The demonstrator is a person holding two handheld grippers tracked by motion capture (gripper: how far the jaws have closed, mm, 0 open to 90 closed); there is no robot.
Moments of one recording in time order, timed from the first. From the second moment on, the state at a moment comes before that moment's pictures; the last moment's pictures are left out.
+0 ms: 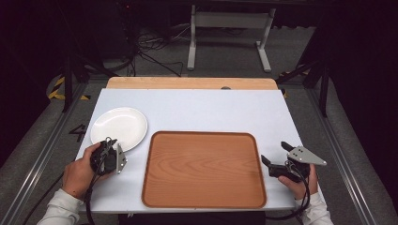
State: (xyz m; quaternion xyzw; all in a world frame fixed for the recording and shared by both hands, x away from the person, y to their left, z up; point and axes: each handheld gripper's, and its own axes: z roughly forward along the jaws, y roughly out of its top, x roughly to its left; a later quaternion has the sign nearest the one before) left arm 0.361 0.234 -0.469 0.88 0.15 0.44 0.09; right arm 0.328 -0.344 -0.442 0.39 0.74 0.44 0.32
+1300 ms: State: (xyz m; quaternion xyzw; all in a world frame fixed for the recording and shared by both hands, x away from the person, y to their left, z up) left arm 0.347 0.227 -0.465 0.87 0.10 0.48 0.05; right arm 0.328 -0.345 -0.441 0.39 0.74 0.44 0.33
